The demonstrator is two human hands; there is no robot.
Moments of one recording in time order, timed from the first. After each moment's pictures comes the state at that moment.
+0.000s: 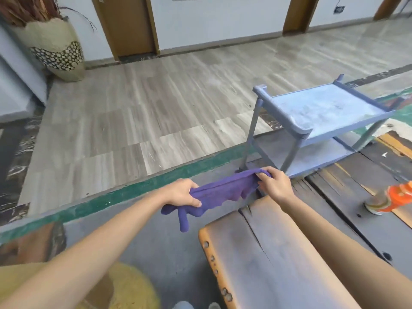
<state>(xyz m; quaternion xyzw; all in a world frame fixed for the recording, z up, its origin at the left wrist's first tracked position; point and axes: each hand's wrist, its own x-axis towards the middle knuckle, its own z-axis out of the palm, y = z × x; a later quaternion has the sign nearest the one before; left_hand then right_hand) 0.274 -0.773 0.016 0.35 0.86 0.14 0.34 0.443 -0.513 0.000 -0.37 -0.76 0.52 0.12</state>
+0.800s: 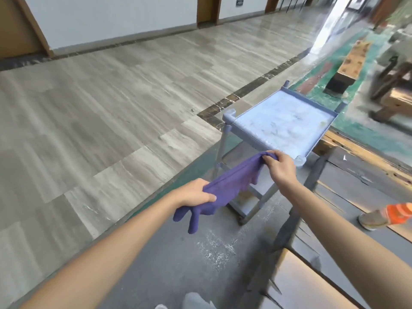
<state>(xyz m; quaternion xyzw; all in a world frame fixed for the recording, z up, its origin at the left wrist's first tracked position) -0.030 -0.535 0.003 0.48 0.71 0.22 0.46 0.177 -0.350 0.037 -0.55 -0.69 0.38 0.28</state>
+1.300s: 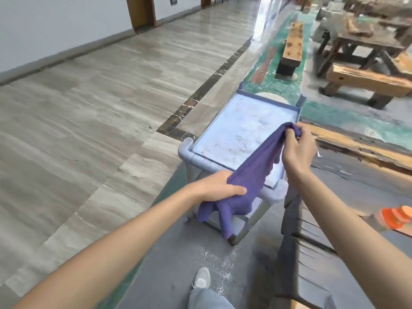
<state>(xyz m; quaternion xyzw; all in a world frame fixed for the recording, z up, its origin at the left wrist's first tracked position) -0.016 -0.266 0.046 0.62 0.56 0.22 0.50 0.180 -0.150 0.074 -0.62 -0.53 0.24 0.53</state>
